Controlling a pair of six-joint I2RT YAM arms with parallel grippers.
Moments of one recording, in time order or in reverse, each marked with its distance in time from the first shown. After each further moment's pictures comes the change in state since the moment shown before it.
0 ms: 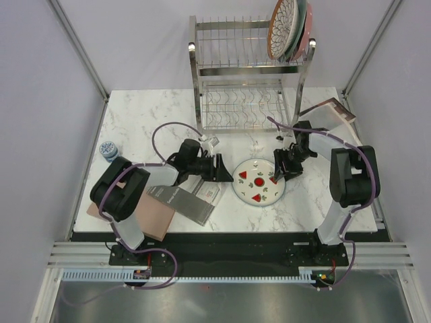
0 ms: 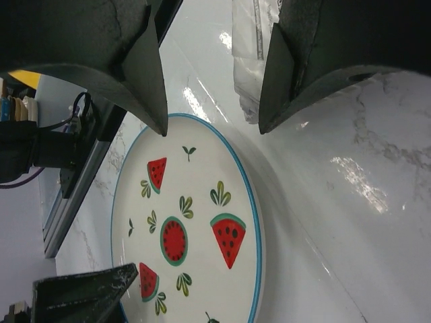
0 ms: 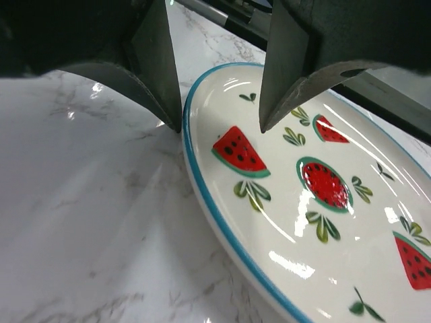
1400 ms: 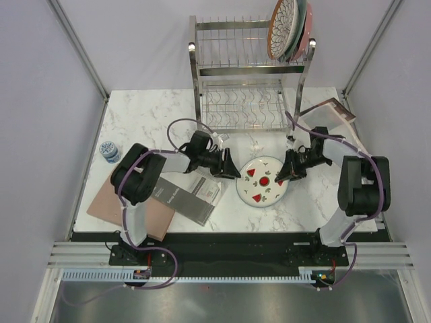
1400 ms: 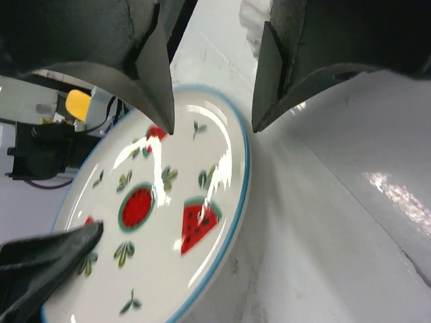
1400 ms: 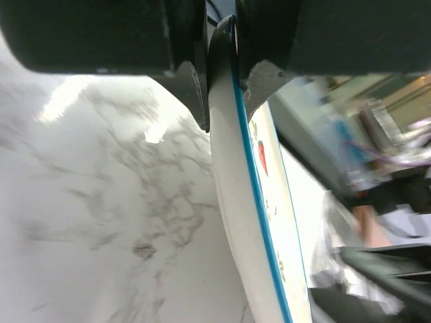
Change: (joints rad) left arm 0.003 0.274 0.246 -0.042 0.162 -0.093; right arm -0.145 -0.075 -0.169 0.034 -0.441 0.027
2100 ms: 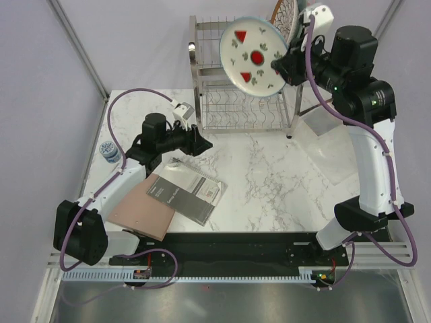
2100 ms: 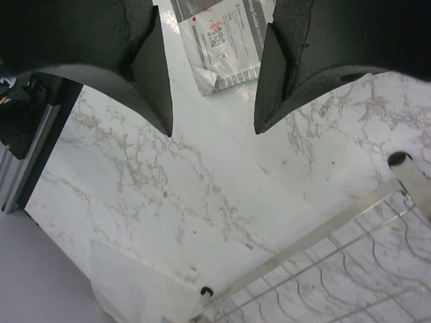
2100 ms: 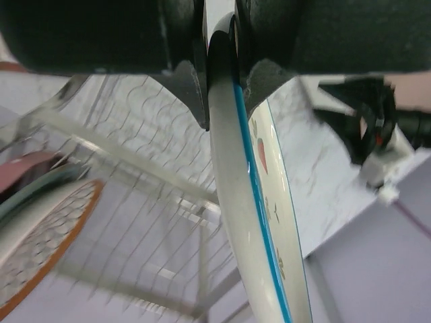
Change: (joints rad) left arm 0.170 -0.710 -0.047 -0.281 -0.222 0.477; right arm 0.389 -0.162 1.357 -0.213 0.553 0.024
